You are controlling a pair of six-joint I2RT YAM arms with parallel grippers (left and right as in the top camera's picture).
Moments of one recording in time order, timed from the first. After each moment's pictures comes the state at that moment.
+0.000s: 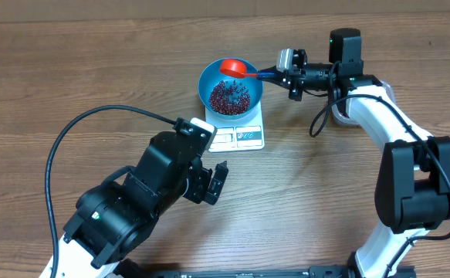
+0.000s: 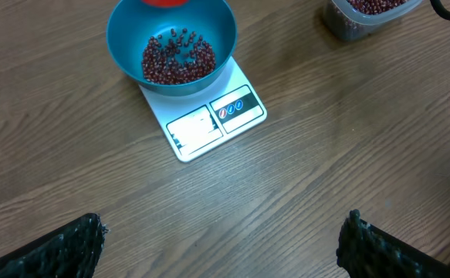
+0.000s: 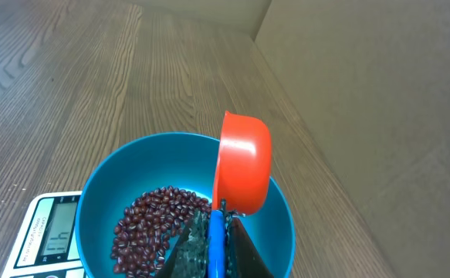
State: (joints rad) left arm -0.69 1.02 1.20 -0.98 -0.10 -0.20; right arm 0.11 1.94 1.35 -0.07 -1.12 -0.97
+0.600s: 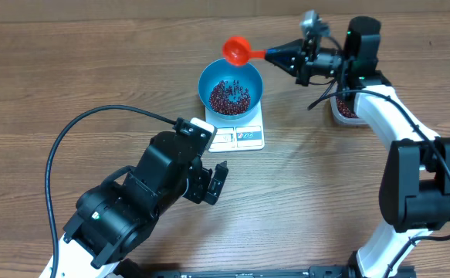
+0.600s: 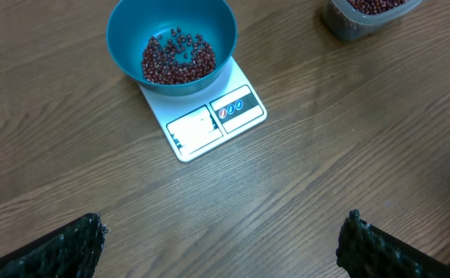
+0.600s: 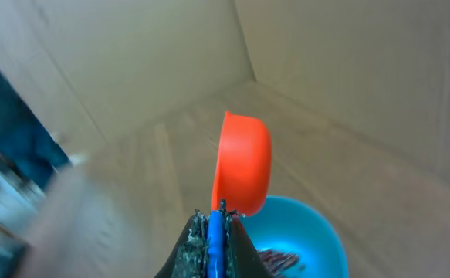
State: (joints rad) left arm -0.69 1.02 1.20 -0.98 -0.10 -0.20; right arm 0.05 1.94 1.35 0.31 -1.23 0.05
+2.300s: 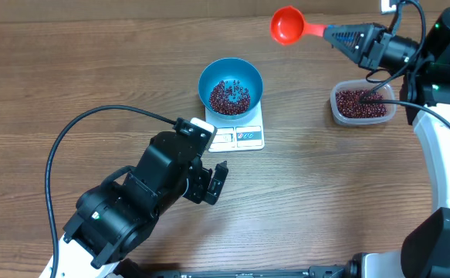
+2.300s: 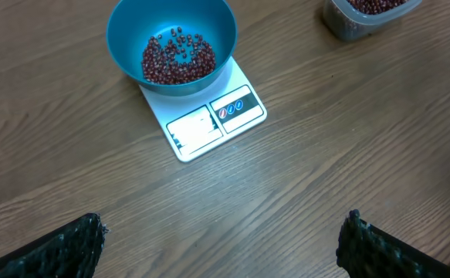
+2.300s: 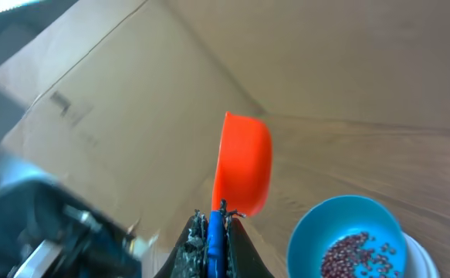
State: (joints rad) left arm -0.69 1.02 1.20 -0.98 -0.10 -0.20; right arm -0.16 1.61 1.35 0.14 -1.27 0.62
